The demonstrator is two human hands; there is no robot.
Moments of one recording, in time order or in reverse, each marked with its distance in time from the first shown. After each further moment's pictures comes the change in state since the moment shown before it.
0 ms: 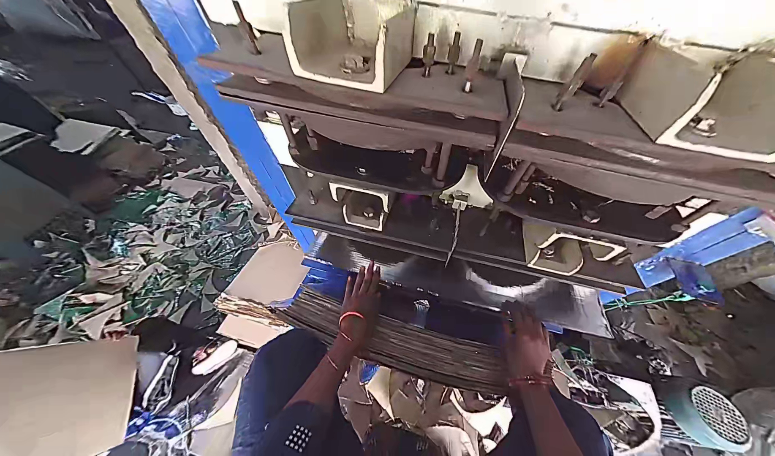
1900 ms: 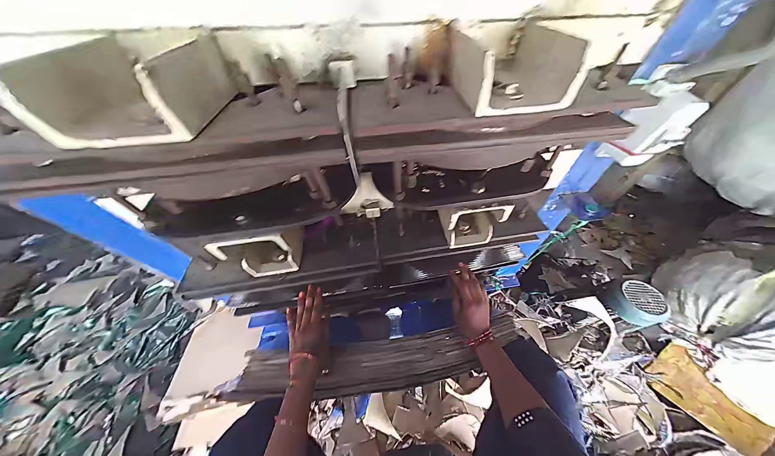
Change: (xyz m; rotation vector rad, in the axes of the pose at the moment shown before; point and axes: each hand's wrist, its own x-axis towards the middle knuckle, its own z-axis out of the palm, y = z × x) left_hand 0.018 -0.004 -0.005 -0.161 0.366 0.288; right_hand 0.016 0.002 0.029 0.169 0.326 -0.024
